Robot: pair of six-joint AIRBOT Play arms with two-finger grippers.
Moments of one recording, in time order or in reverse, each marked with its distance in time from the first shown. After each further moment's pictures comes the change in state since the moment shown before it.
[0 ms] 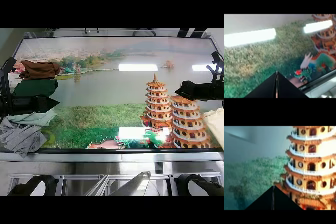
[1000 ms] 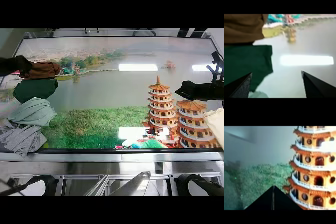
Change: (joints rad) left arm 0.094 -0.574 0.663 0.380 0.201 -0.080; right arm 0.000 0.000 0.000 0.000 0.000 0.000
